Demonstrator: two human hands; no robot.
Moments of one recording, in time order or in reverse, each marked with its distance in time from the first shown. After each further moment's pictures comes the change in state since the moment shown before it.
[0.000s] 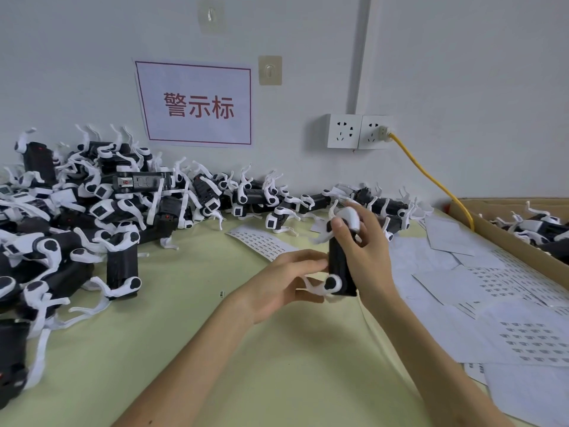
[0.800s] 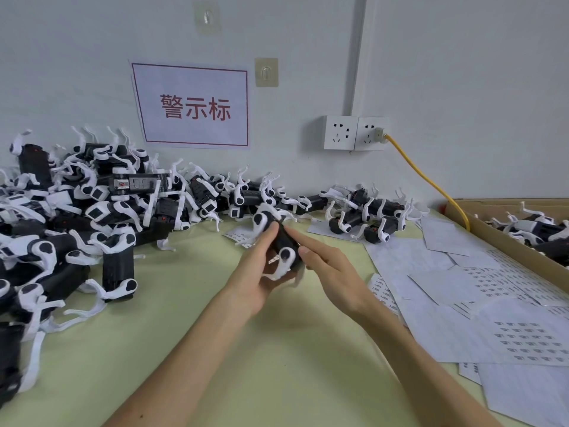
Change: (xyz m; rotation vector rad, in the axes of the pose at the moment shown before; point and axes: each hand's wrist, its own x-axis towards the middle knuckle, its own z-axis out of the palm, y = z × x) left_hand 0.006 0.003 -0.011 -0.452 0.359 0.095; right_hand -0.013 0.006 0.010 -0.127 -0.518 0.015
